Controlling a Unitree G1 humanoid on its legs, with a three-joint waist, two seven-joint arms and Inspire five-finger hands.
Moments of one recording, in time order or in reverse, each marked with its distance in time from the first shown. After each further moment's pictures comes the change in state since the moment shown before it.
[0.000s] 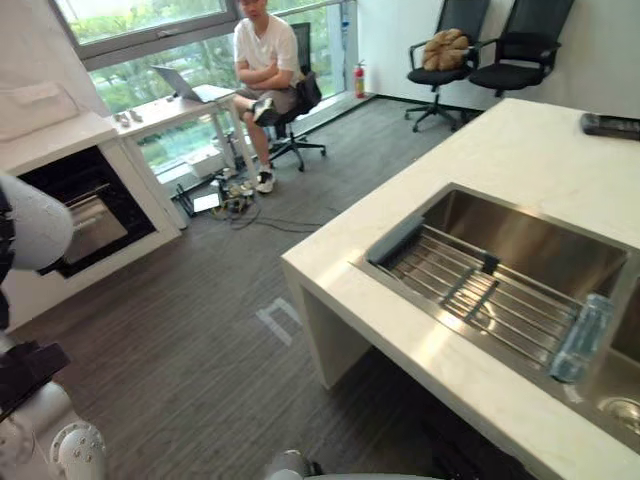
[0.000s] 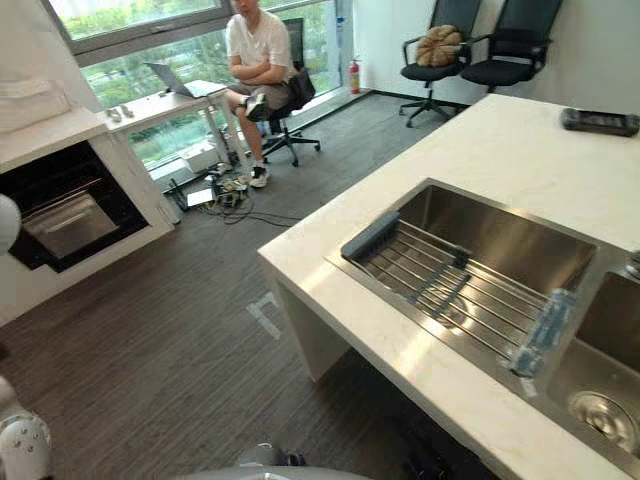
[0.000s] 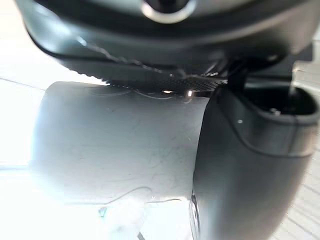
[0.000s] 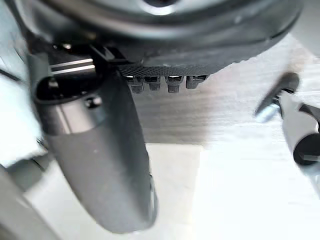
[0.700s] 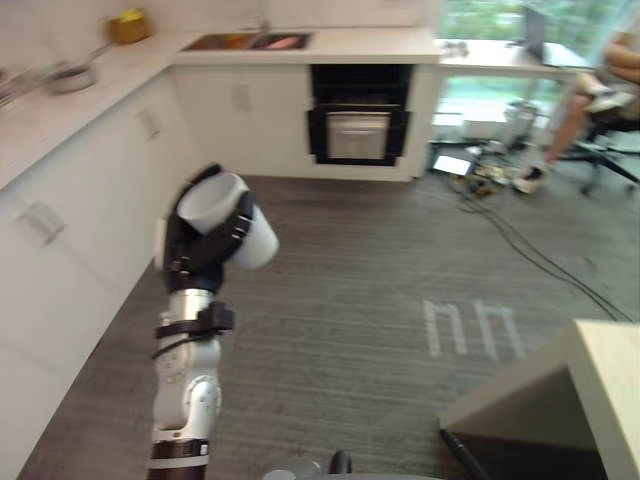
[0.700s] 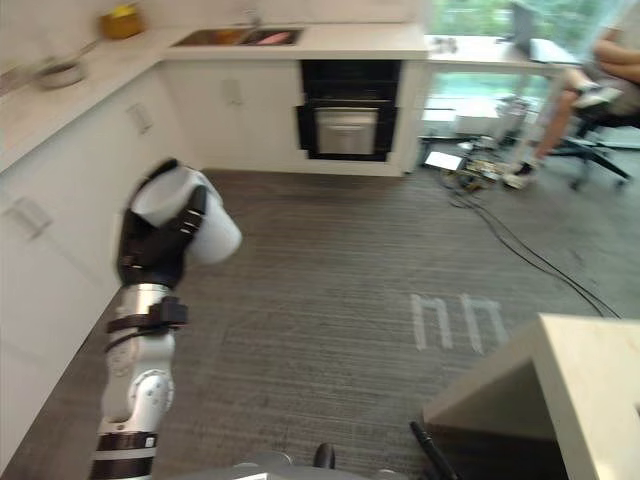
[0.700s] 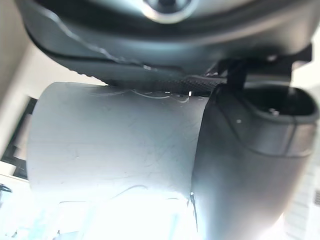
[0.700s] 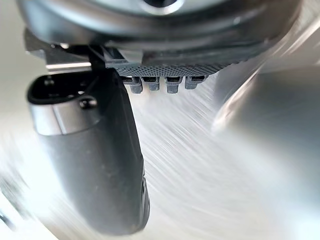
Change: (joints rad) left arm -0.022 -0.080 -0.576 0.234 0.082 0.219 -0.002; right arm -0.016 0.021 0.112 0.020 -0.045 0.039 -0.078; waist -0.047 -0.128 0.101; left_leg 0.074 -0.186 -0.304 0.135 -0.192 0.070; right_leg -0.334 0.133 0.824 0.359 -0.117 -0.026
